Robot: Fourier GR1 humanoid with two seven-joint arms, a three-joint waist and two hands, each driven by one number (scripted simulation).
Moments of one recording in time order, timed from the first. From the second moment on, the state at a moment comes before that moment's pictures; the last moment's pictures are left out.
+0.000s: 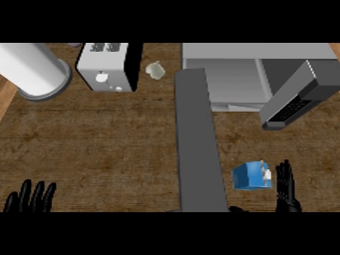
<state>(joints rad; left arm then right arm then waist) 0.66 0.05 -0.19 -2.06 0.20 -0.12 -0.45 0.23 -0.02 0.03 -1.16 -0.08 -0.26 -0.81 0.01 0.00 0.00</state>
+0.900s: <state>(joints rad) 0.66 0.06 -0.18 -2.01 0.22 -0.14 -0.50 0.06 -0.03 -0.03 -0.96 -0.09 -0.19 -0.89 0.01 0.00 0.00</state>
